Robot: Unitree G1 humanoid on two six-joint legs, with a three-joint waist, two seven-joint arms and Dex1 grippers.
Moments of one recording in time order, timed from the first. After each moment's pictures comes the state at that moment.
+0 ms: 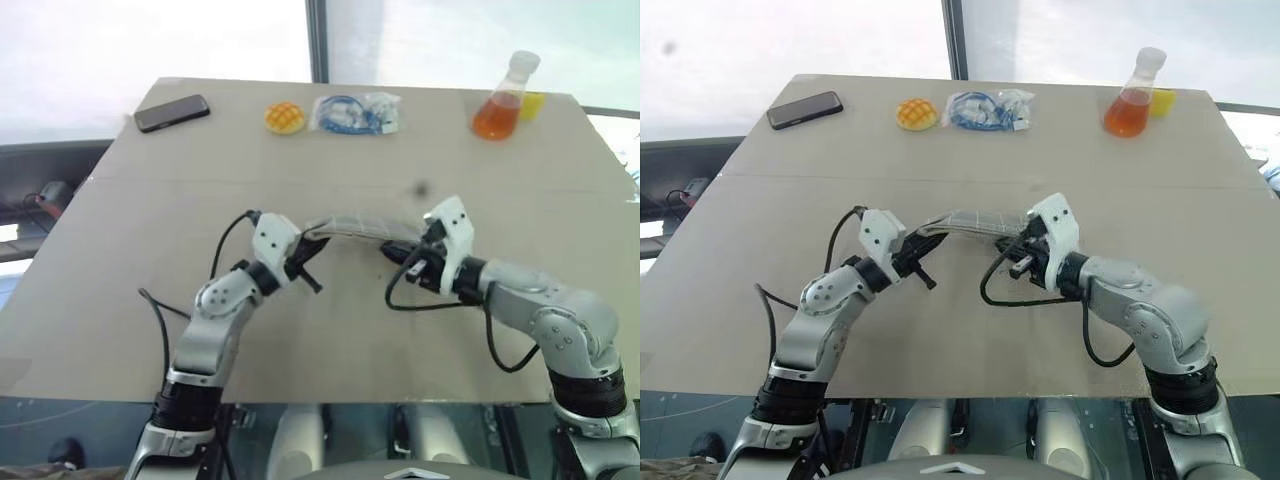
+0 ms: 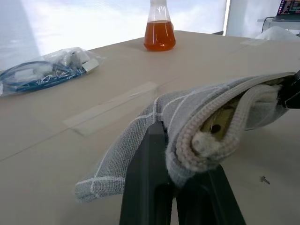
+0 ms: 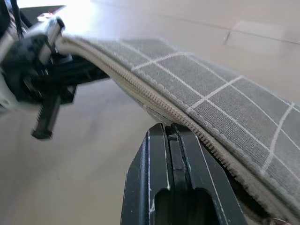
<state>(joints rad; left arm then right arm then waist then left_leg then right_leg) -0.22 0.38 -0.05 -0.15 -0.26 0.12 -0.63 -0.40 -0.33 -0.03 -0.50 0.82 1.09 0.23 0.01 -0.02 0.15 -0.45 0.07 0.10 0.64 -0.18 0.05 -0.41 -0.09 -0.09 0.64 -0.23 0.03</state>
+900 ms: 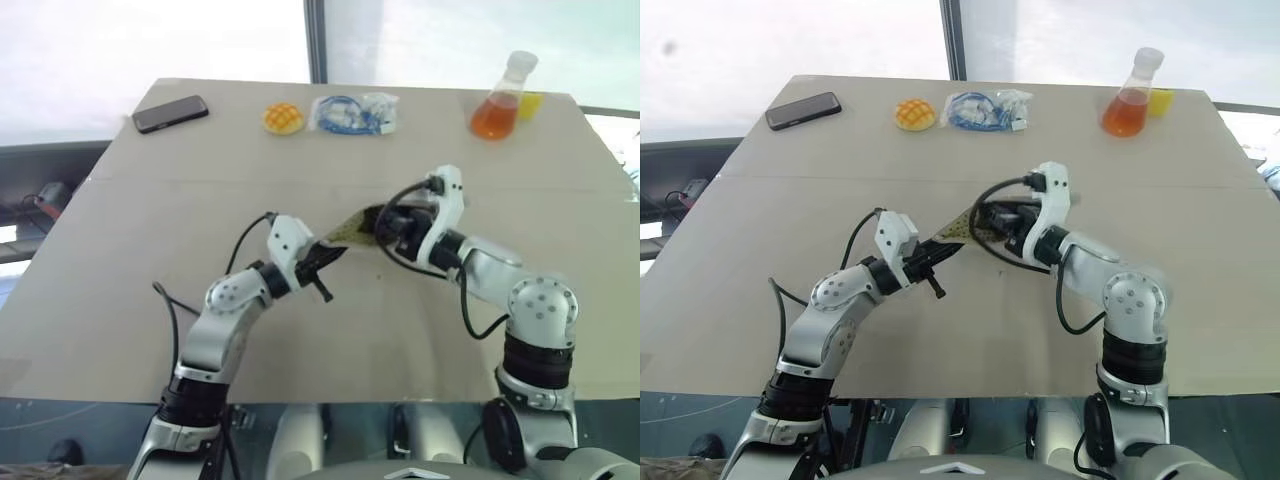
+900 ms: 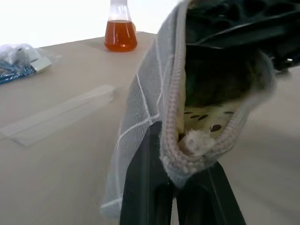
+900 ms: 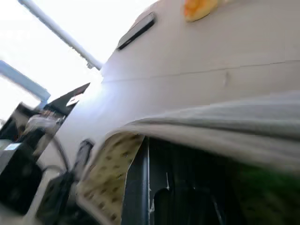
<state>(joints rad) -0.26 0.36 -0.09 -0.14 -0.32 0.19 -0.75 -0.51 -0.03 -0.18 -0.33 0.91 1.16 -0.08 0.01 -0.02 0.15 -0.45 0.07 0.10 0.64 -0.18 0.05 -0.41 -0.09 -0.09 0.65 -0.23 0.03</state>
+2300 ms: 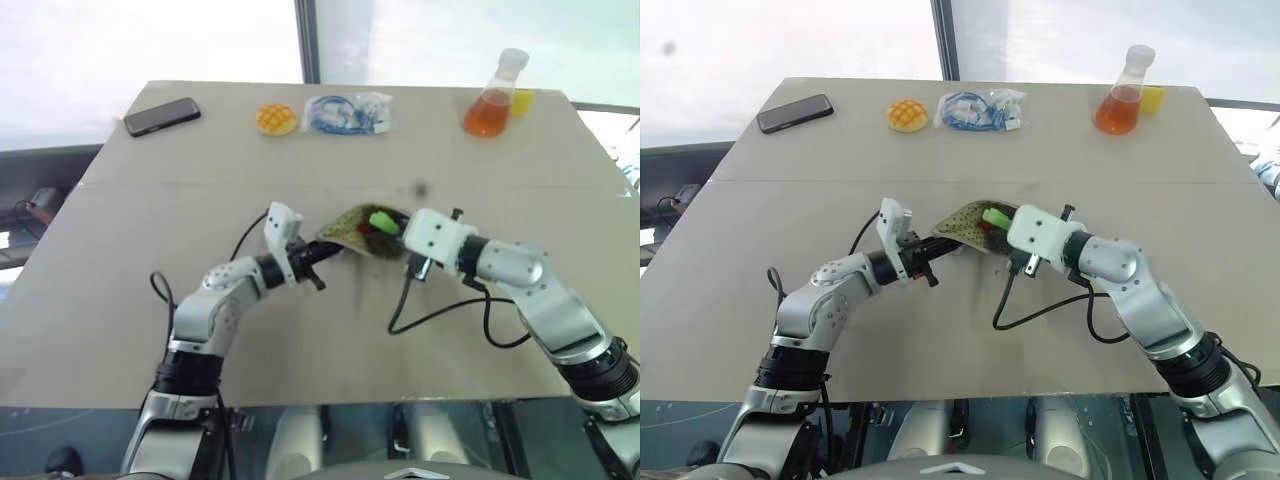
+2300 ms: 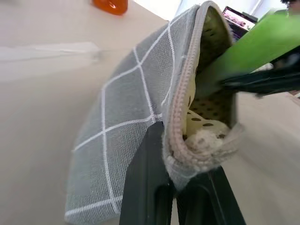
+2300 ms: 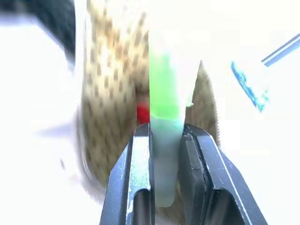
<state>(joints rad) -0.37 0.40 -0.02 0.01 -0.51 0.48 -0.81 -0.43 -0.55 0.26 -0.45 0.08 0.52 0.66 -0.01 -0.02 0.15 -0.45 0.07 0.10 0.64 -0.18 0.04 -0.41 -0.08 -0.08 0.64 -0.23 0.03</state>
